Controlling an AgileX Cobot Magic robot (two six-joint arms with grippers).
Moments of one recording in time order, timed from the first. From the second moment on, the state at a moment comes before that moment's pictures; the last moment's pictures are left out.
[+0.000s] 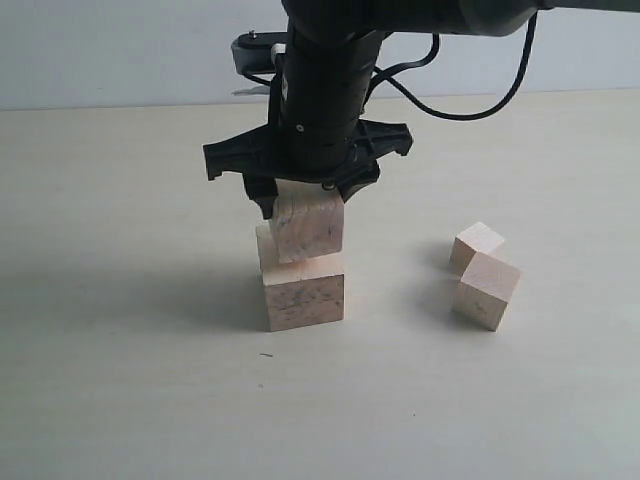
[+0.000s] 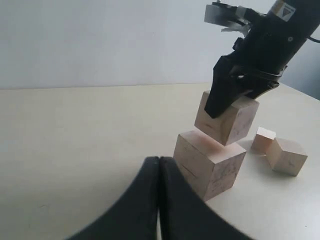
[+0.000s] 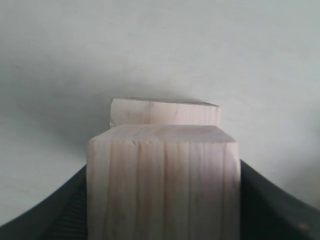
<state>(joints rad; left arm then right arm) -0.50 0.01 0.00 -0.13 0.21 -0.04 0.64 1.96 -1.60 -0.07 1.02 0.55</state>
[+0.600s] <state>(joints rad) -0.50 0.01 0.00 -0.13 0.21 -0.04 0.65 1.99 -1.60 -0.07 1.02 0.55</state>
